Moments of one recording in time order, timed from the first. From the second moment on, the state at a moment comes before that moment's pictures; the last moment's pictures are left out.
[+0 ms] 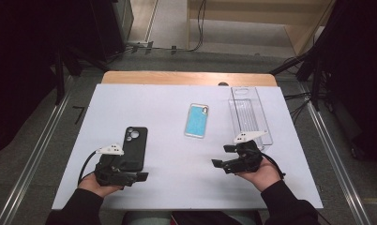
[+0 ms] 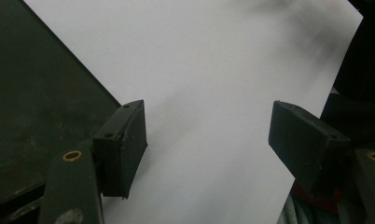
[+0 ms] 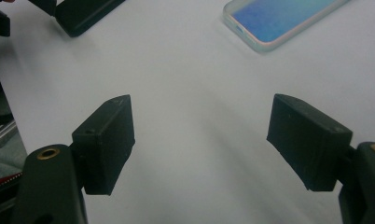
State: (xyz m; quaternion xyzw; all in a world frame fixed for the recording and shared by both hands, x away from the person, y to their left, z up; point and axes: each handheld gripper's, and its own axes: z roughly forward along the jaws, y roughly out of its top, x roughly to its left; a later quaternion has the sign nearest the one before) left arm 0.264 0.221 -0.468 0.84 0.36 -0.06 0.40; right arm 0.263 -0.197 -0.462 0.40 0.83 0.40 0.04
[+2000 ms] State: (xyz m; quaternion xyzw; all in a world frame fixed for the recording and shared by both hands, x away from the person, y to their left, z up) left arm 0.263 0.223 -0.467 0.84 0.36 -0.06 0.40; right arm 0.384 -0.118 -0.499 0.51 0.80 0.31 0.03
